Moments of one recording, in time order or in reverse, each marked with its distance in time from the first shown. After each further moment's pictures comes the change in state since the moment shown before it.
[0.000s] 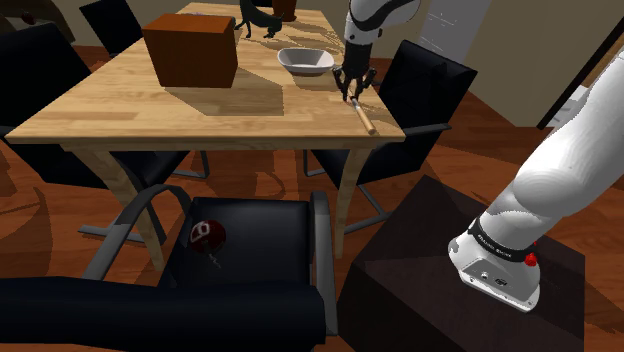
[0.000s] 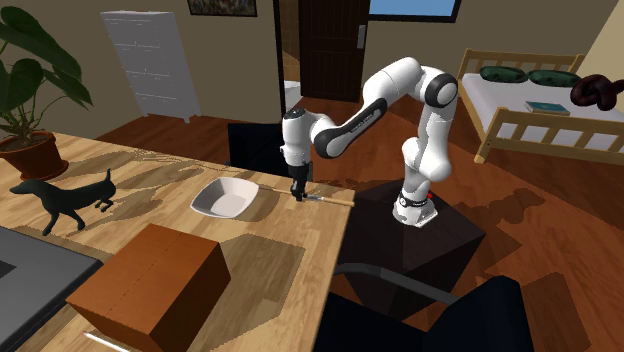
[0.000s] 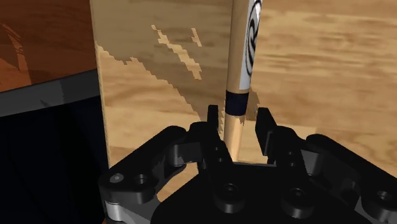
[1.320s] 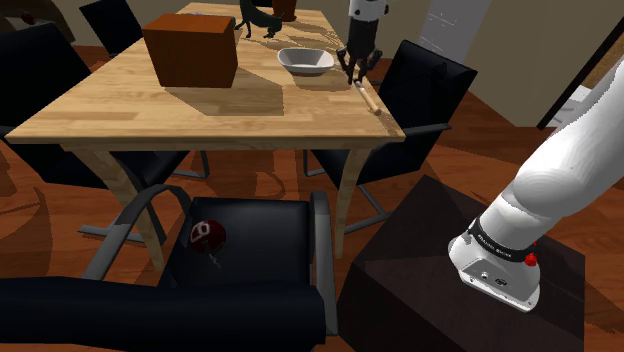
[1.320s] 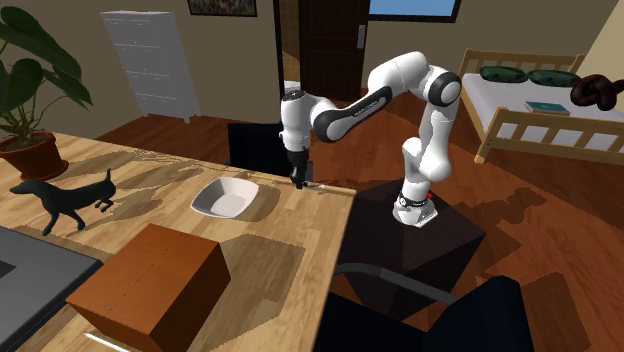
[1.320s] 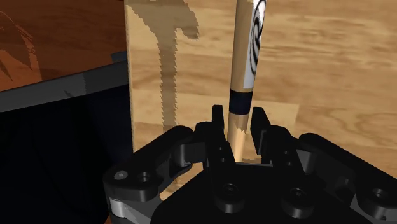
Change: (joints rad) arm -0.003 -0.041 -0.002 0.097 0.002 -0.145 -0.005
